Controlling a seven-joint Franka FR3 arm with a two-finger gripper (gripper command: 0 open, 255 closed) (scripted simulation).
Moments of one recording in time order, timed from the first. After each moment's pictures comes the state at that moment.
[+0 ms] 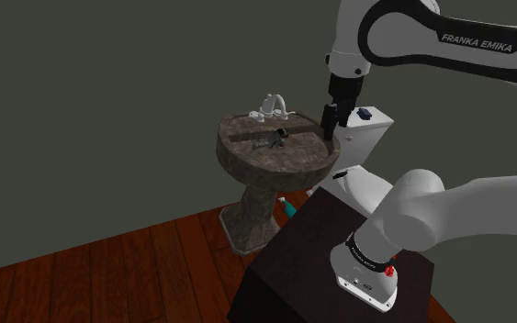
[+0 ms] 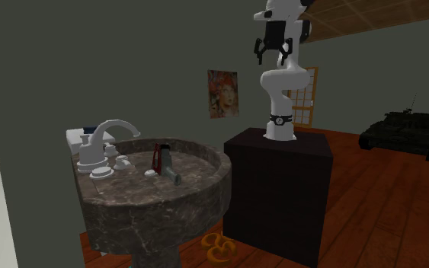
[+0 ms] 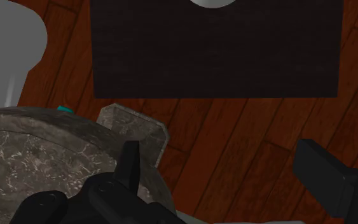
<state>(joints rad) 0.01 -0.77 -0.01 -2.45 -0.11 1.46 0.02</state>
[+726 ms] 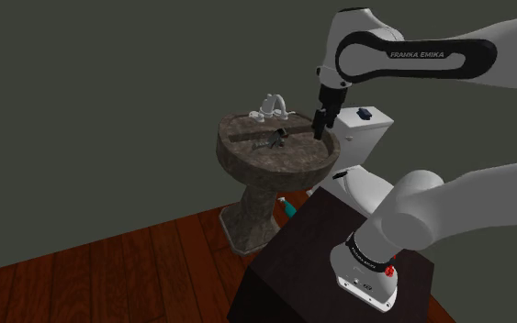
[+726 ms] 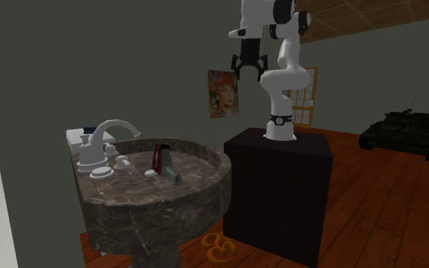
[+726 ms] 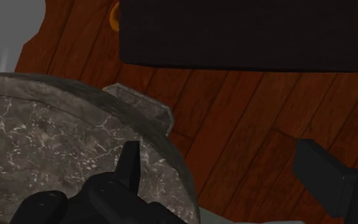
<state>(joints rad) -0.04 -0.61 -0.18 -2.51 -0.22 1.74 -0.16</state>
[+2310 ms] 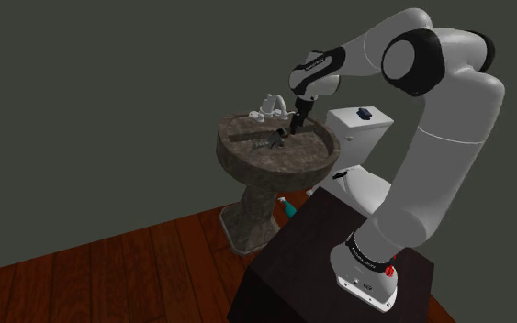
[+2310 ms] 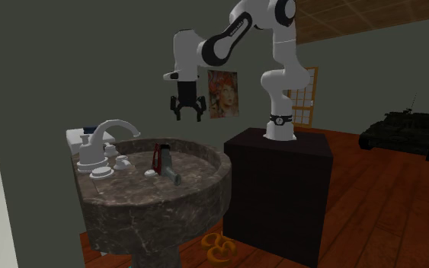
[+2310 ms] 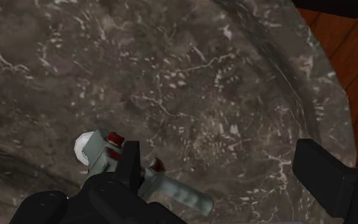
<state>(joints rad) -0.14 0.28 -0.45 -2.07 0.10 2.28 -0.79</state>
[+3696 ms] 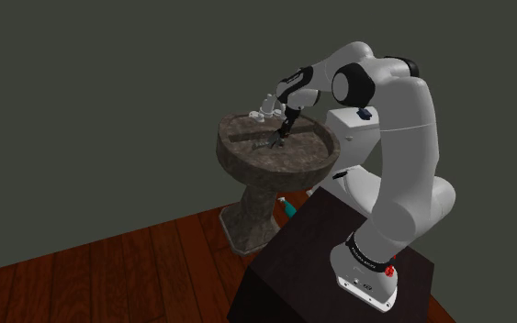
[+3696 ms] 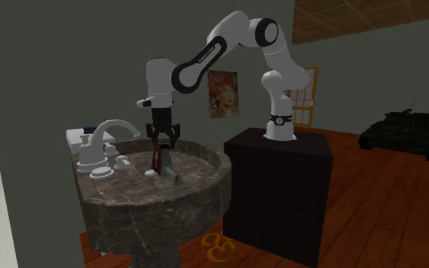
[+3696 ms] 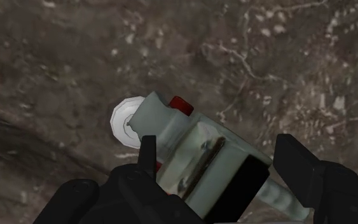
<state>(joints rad) -0.32 0.72 -0.33 -1.66 0.30 2.31 -0.99</state>
